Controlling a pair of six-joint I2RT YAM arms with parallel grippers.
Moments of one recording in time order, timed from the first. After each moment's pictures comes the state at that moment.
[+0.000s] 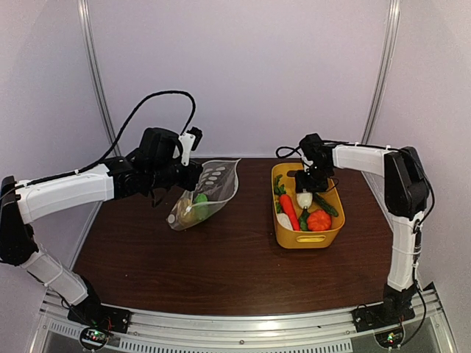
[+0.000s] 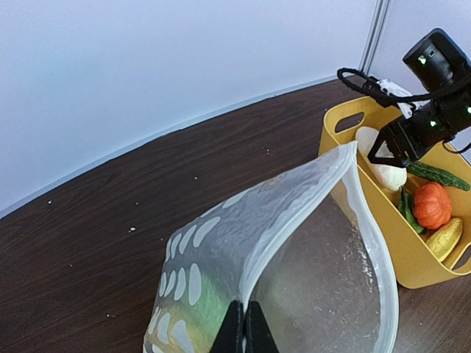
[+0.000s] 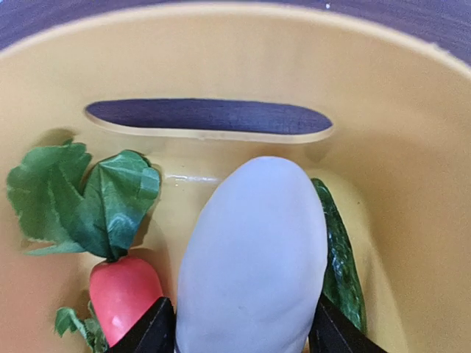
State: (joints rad) left arm -0.77 1.47 1.18 -0.21 -0.21 -0.13; right arm 0.37 2.07 1.63 -0.67 0.09 0.34
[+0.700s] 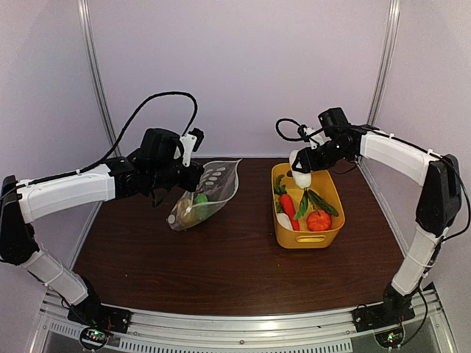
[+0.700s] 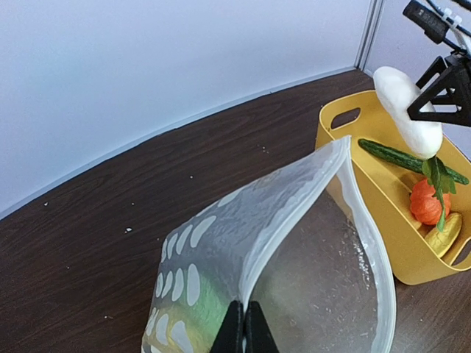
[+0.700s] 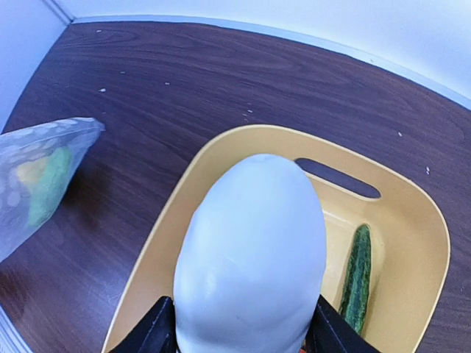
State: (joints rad) left arm -0.77 1.48 1.18 -0.21 -0.19 -0.12; right arm 0.37 1.77 1.56 -0.64 -0.16 0.10
